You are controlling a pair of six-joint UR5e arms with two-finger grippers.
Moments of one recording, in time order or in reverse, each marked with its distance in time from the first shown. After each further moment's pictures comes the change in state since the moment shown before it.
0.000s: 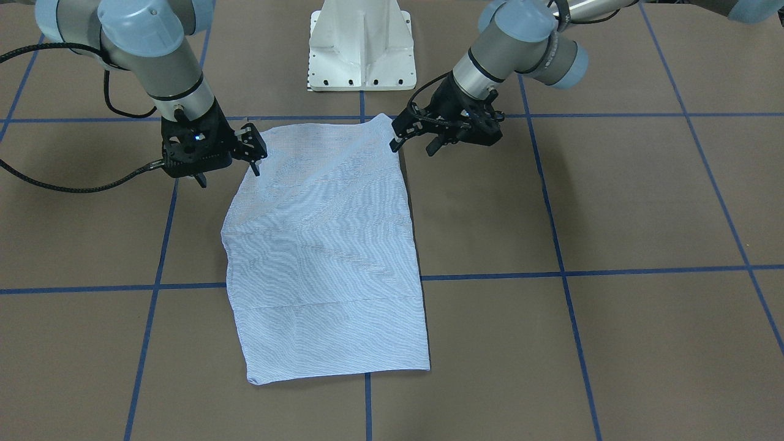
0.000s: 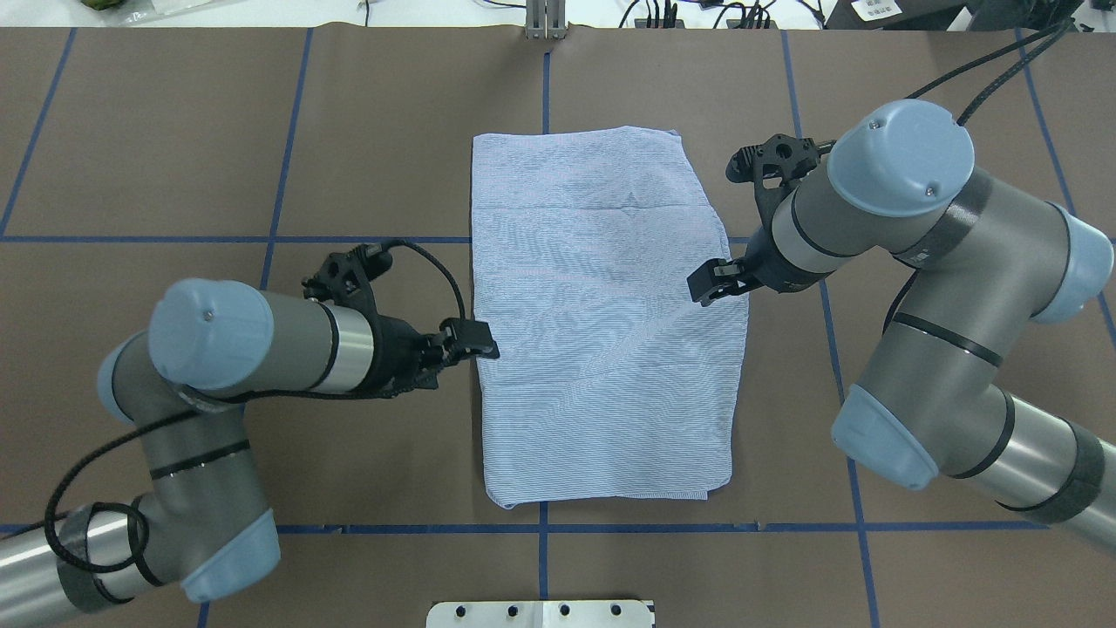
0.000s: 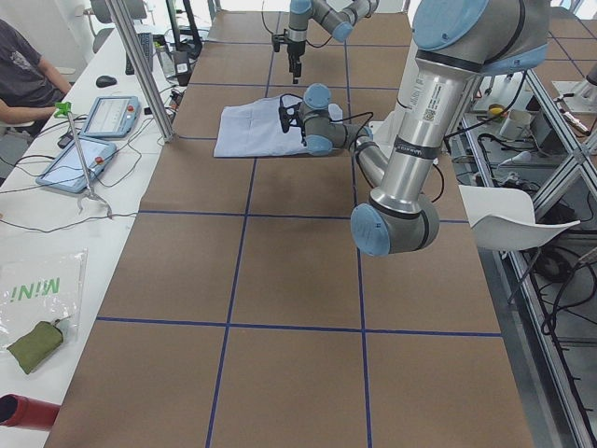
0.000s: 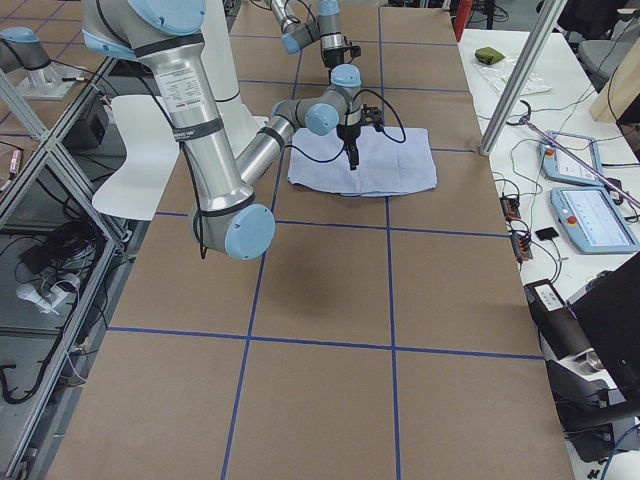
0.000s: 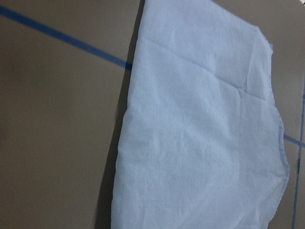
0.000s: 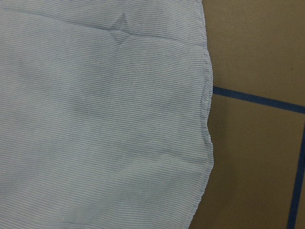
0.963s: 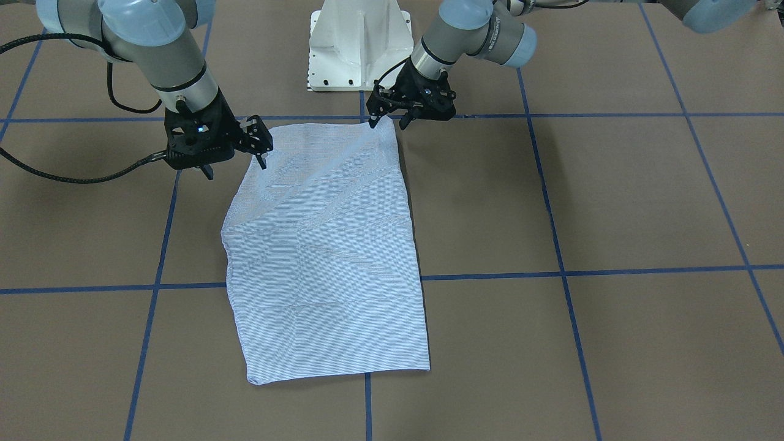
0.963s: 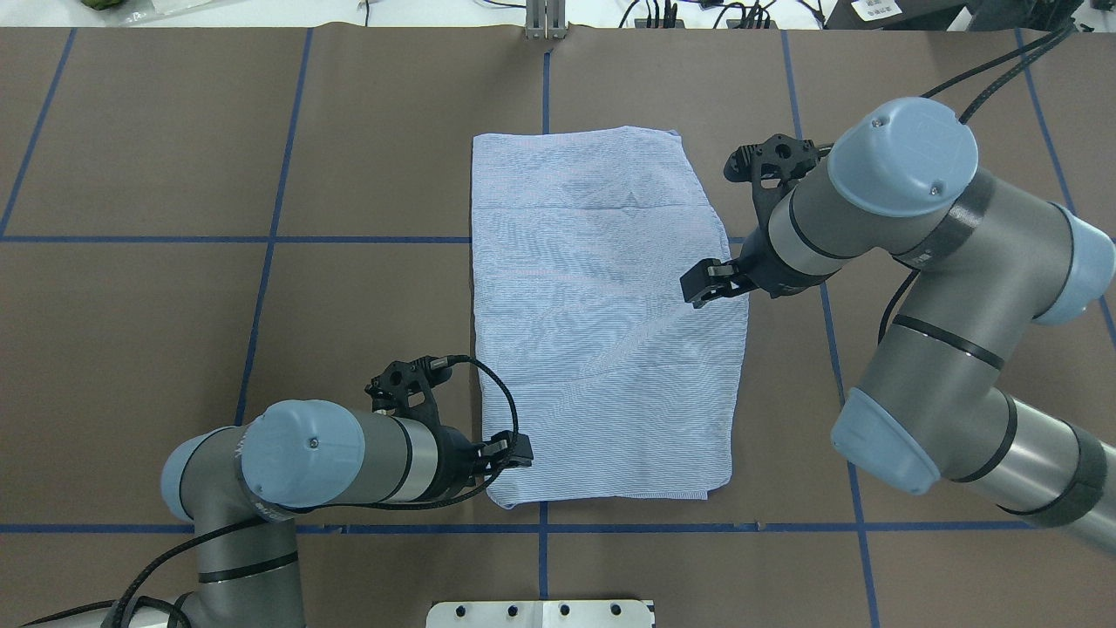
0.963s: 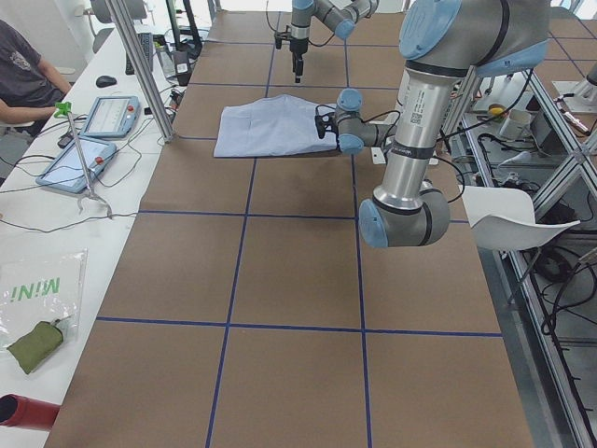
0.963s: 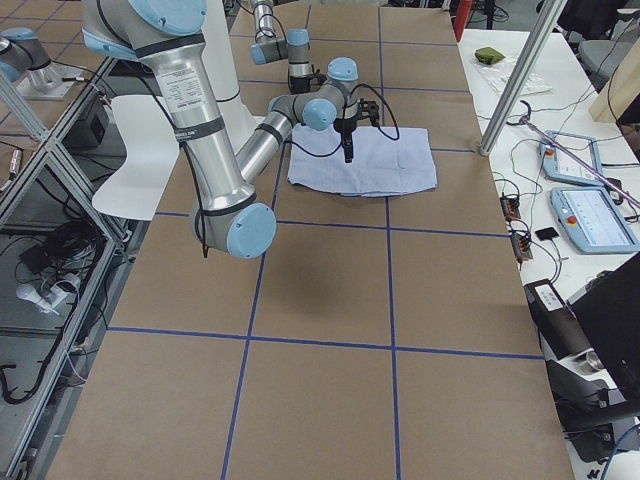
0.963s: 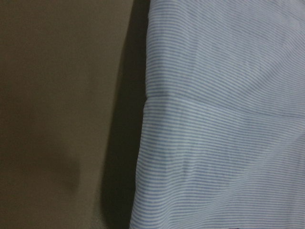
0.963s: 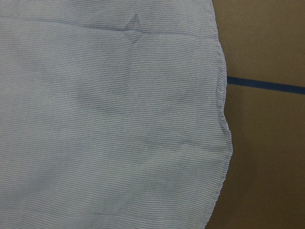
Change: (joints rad) left arm 0.170 -0.027 0.006 0.104 0.077 -0.022; right arm -0.003 0.004 0.011 0.000 0.015 0.036
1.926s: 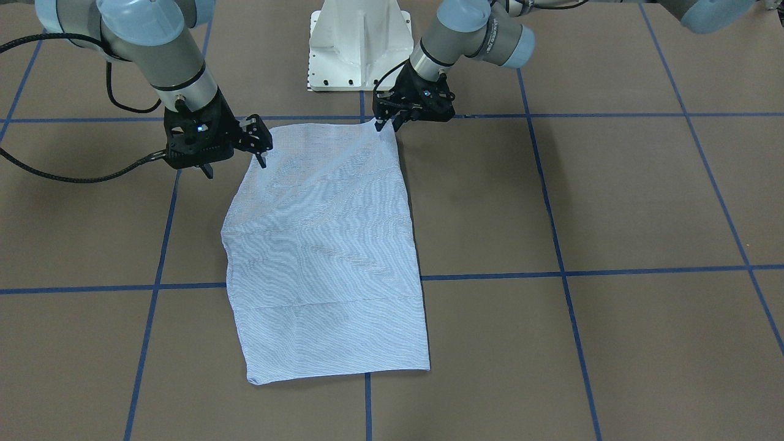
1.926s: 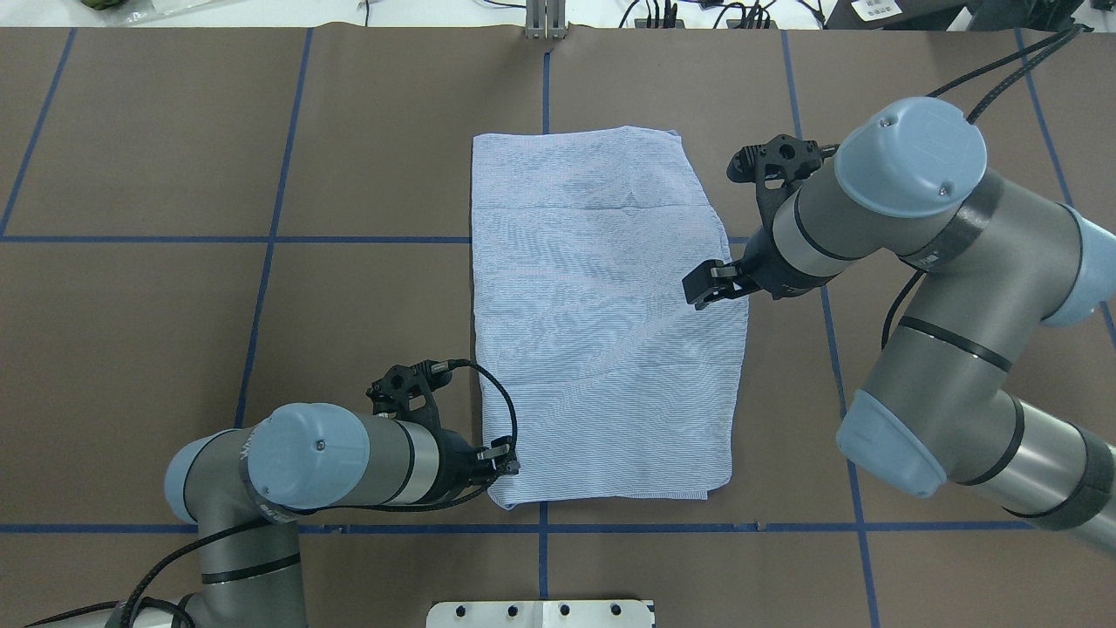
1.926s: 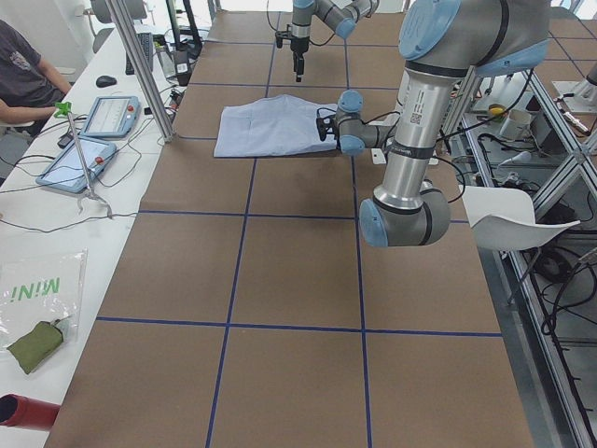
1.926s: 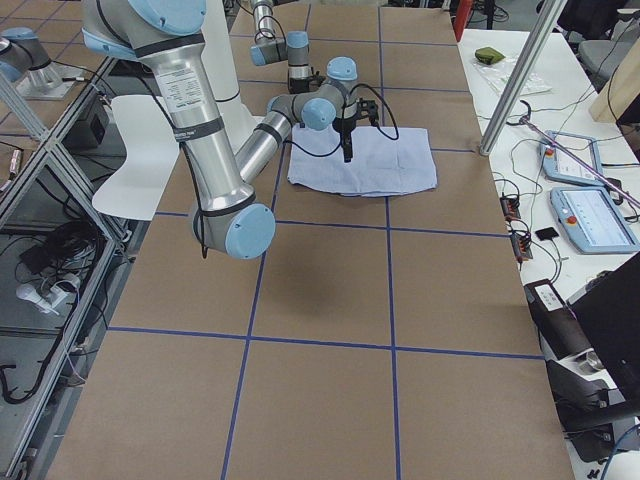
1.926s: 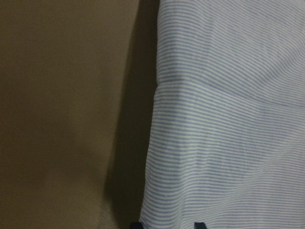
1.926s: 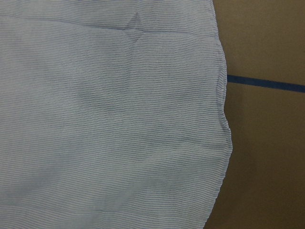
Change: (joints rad) left arm 0.003 0.000 0.013 0.006 -0.001 -0.002; right arm 0.001 -0.007 0.013 0.000 0.005 0.000
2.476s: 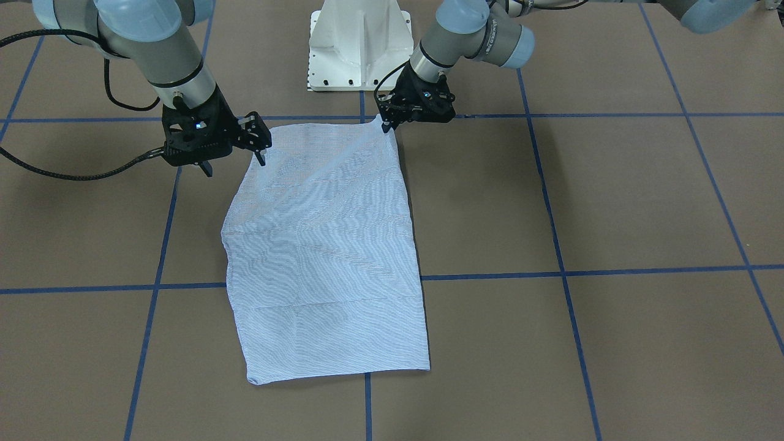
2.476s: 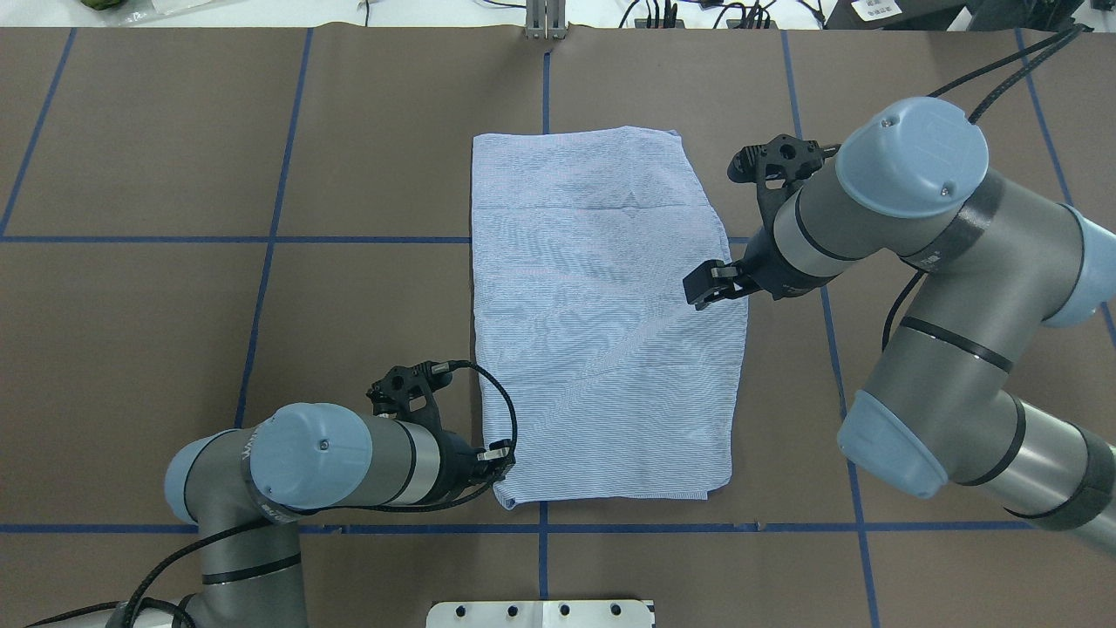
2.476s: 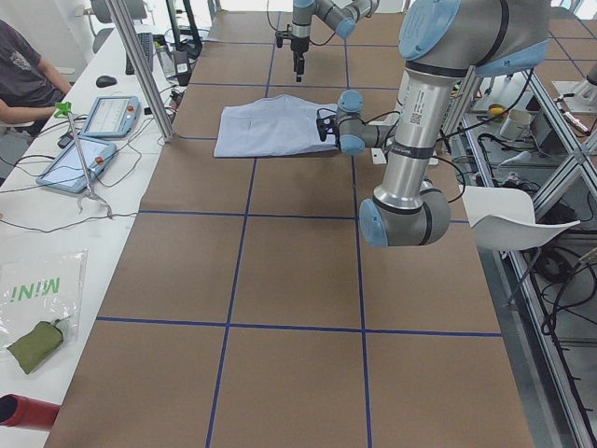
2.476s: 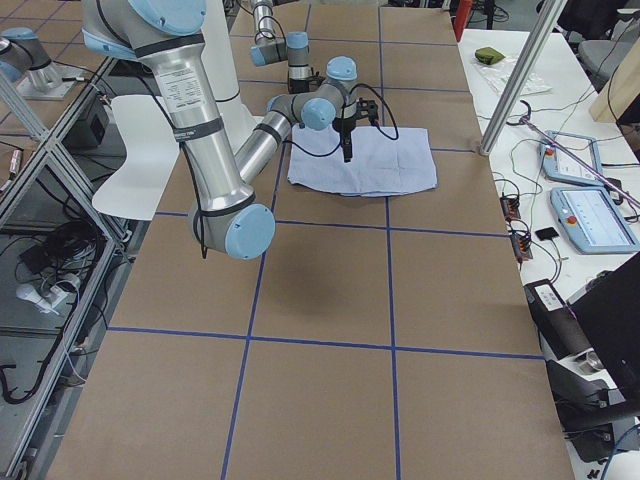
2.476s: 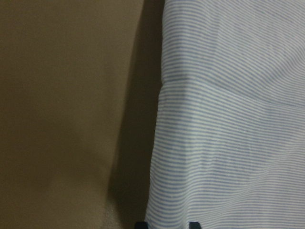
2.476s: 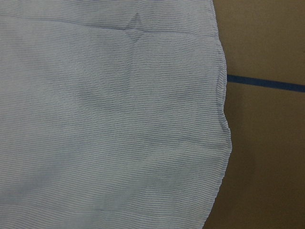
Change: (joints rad) left arm 0.000 -0.002 -0.006 0.022 -0.004 -0.001; right arm 0.000 -0.001 0.001 0.000 0.000 0.000
